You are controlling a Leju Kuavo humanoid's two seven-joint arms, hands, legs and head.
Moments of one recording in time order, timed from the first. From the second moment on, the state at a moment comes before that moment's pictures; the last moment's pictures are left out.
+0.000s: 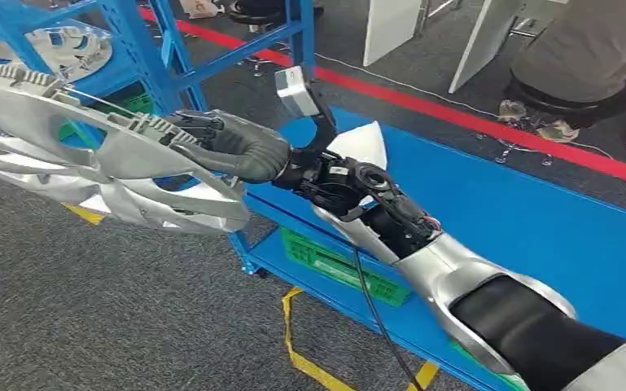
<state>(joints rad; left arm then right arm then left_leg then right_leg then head) -0.25 0.08 1.52 -0.16 -1.30 -0.18 -0.33 -0.83 0.09 0.56 -1.12 -0.61 0.60 -0.06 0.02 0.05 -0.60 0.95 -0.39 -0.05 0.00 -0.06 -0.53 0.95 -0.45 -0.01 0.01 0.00</state>
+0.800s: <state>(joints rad) -0.25 0.08 1.52 -0.16 -1.30 -0.18 -0.33 -0.82 0.09 0.56 -1.12 -0.61 0.59 -0.06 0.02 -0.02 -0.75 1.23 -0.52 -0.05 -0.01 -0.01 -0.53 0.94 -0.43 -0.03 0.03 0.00</state>
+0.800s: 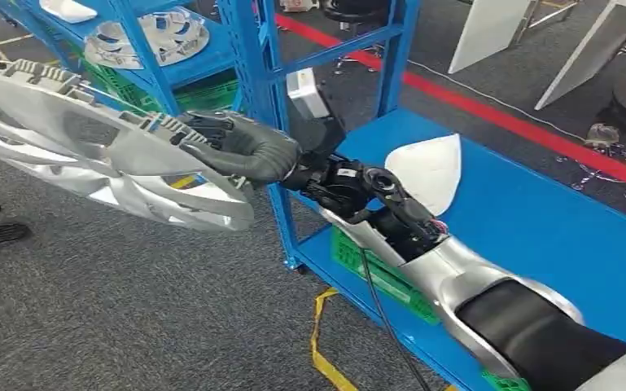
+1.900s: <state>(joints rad) -0.25 0.08 1.52 -0.16 -1.31 -0.19 -0.32 -0.81 0.09 0.56 -1.15 -0.63 0.68 -0.02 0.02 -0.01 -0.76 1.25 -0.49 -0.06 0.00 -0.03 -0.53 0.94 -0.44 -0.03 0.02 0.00</state>
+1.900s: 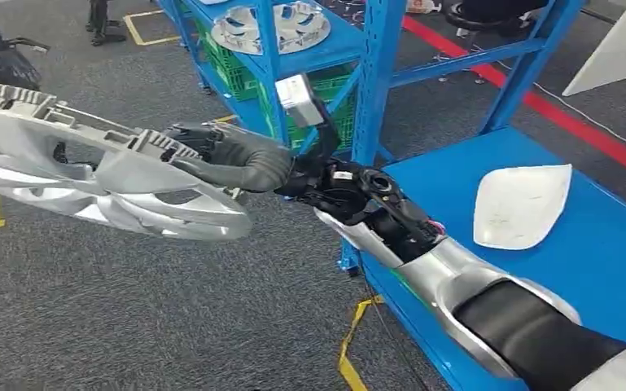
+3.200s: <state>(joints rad) -0.27 0.07 1.52 -0.16 -1.30 -0.18 -0.31 -0.77 0.08 0.56 -1.18 -0.62 0.71 -0.03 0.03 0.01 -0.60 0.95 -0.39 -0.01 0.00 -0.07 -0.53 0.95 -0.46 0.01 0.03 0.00</state>
